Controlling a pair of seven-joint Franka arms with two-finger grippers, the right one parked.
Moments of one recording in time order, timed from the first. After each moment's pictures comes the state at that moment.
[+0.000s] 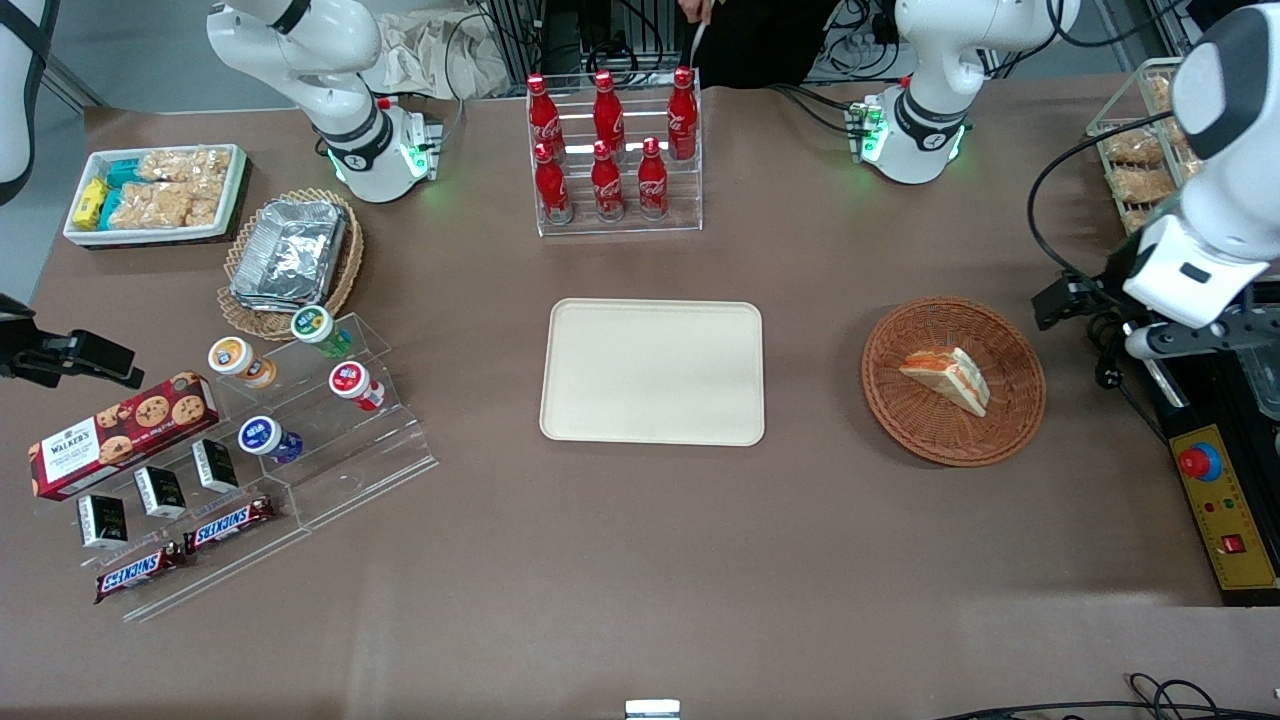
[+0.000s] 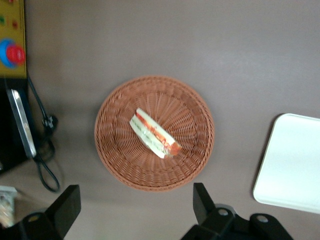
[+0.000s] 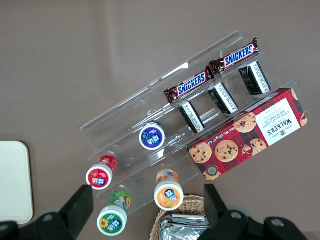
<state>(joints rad) -0.15 -0.07 0.09 -1.89 0.02 1.77 -0.27</state>
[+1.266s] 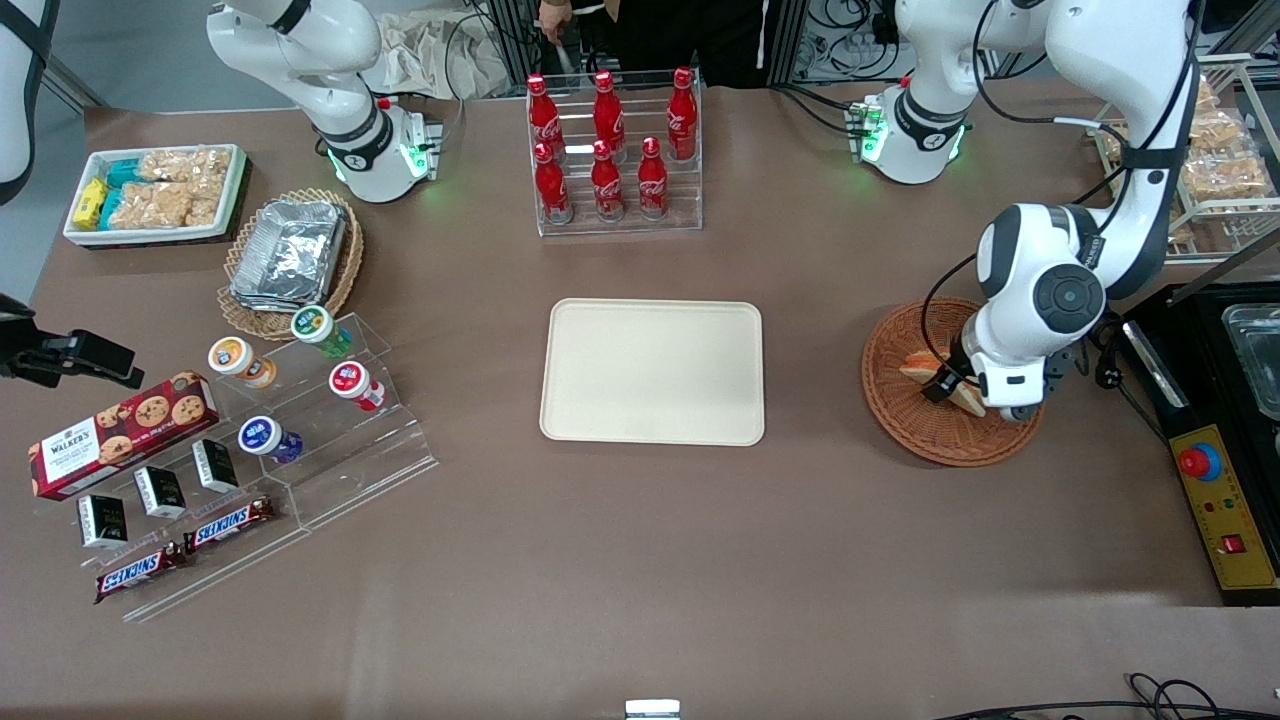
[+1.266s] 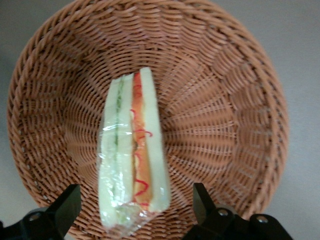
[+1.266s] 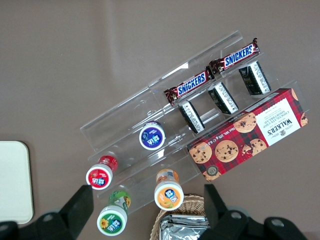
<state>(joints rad) -0.18 0.19 0.05 -2.26 0.07 2.28 -0.99</state>
